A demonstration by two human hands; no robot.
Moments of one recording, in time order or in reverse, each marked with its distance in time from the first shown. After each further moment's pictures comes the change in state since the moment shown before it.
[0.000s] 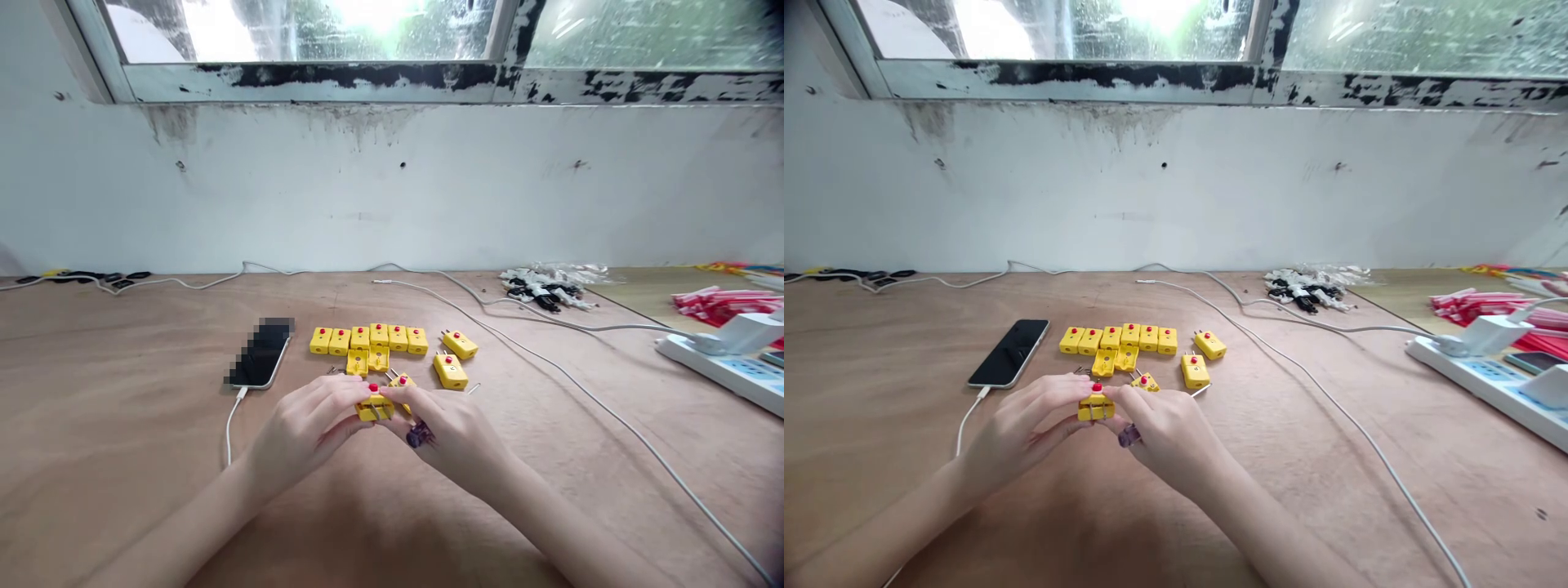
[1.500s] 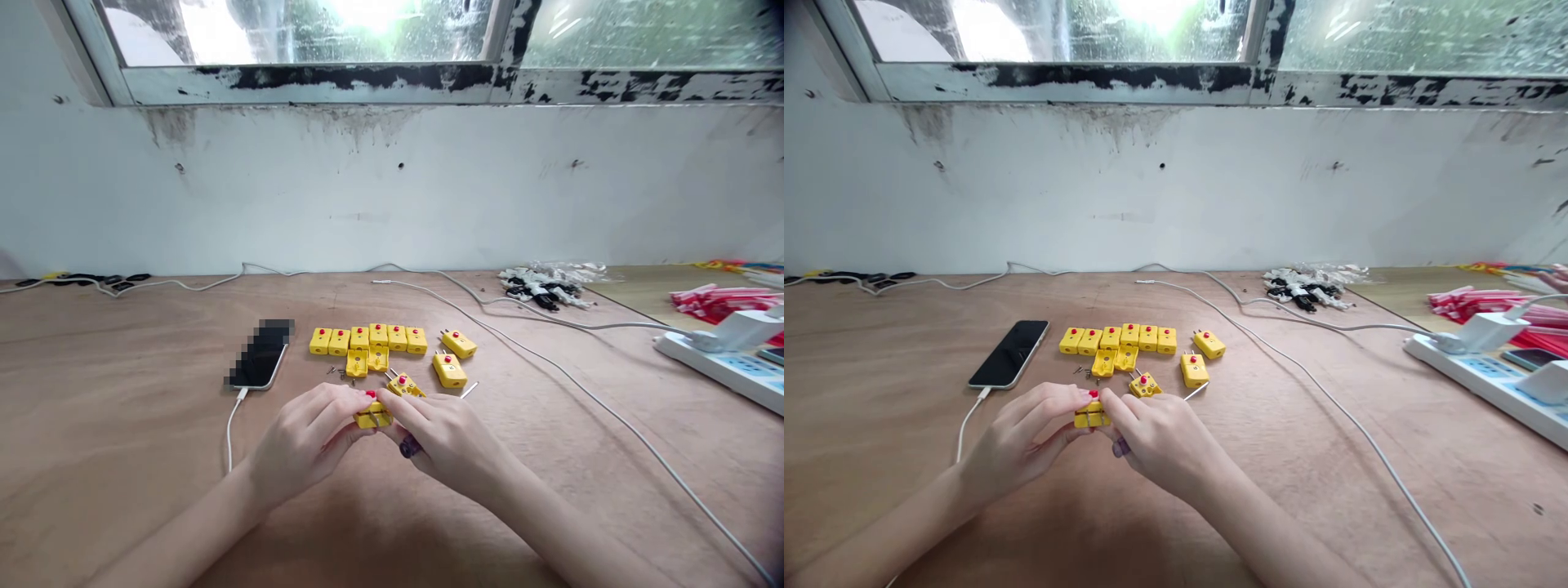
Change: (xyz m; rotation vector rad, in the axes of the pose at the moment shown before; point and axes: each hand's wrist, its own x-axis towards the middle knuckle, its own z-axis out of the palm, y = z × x) left_hand -0.002 0.006 0.002 0.022 0.043 0.034; right_hand 0.004 -0.006 -0.007 -0.107 -0.093 -0.155
